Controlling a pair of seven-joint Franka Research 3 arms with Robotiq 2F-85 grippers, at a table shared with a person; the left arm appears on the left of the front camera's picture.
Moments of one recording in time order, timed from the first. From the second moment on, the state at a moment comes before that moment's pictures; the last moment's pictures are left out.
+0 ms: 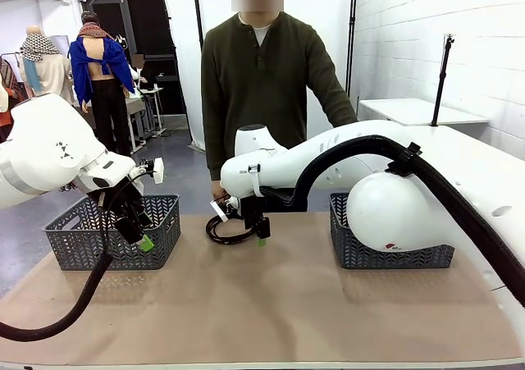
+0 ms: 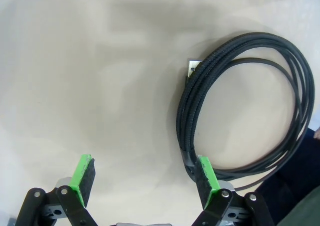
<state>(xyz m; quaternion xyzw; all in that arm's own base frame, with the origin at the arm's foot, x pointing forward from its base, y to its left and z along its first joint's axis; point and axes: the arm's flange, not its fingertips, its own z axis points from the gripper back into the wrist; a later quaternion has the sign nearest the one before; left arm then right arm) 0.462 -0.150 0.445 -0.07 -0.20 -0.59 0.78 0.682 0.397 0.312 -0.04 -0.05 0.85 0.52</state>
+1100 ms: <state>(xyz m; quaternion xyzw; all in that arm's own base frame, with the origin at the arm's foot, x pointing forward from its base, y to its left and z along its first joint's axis) 0.462 -0.150 0.445 -0.07 -0.20 -0.59 0.78 0.689 0.399 0.296 -0.02 -0.01 0.85 0.53</state>
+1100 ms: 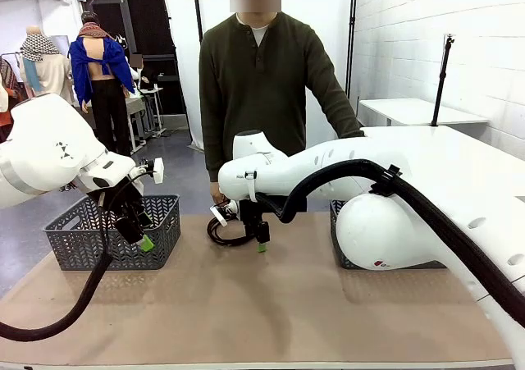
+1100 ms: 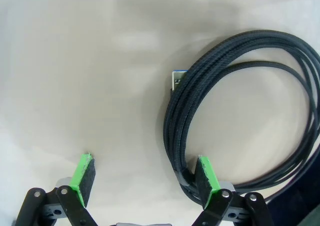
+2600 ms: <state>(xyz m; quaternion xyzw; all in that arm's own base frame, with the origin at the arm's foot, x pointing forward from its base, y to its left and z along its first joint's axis) 0.462 -0.150 0.445 -0.07 -0.20 -0.59 0.78 0.689 0.394 0.308 0.00 0.00 0.85 0.52</state>
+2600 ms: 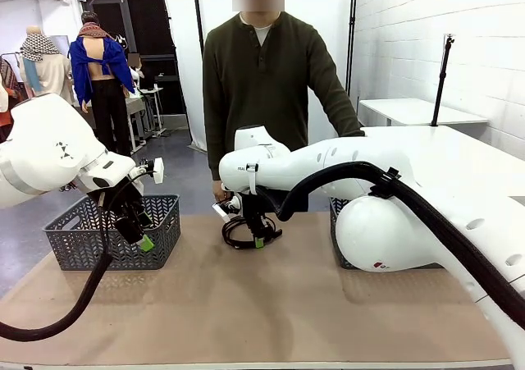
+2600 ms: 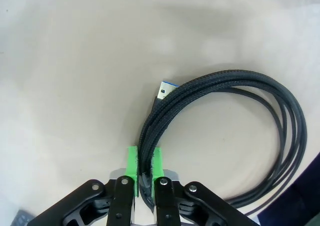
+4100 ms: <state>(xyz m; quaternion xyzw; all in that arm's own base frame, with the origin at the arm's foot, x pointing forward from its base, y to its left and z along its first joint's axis) 0.462 -0.150 0.445 -0.07 -0.20 -0.59 0.78 0.656 0.333 0.486 -0.05 0.05 0.74 0.66</state>
